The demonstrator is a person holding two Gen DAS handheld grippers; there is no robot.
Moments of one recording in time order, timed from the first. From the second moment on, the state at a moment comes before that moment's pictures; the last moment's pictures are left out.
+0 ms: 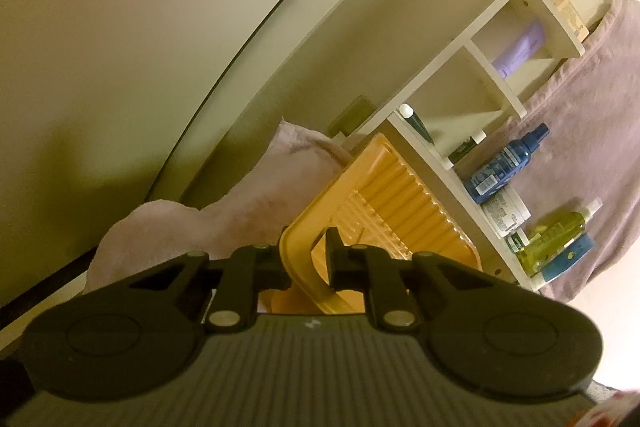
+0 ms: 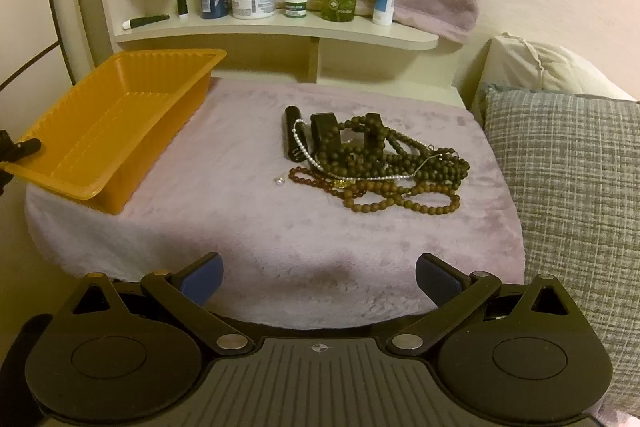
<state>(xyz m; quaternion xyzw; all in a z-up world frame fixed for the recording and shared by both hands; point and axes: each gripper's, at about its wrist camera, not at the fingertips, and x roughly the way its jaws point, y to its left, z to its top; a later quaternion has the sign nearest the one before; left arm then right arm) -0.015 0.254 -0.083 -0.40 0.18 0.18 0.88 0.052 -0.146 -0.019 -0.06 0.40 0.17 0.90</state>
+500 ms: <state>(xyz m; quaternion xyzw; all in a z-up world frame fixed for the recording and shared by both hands) -0.003 0.266 -0.086 -0.45 0.18 0.18 0.86 0.053 -0.155 -0.024 -0.04 0.41 0.16 0.90</state>
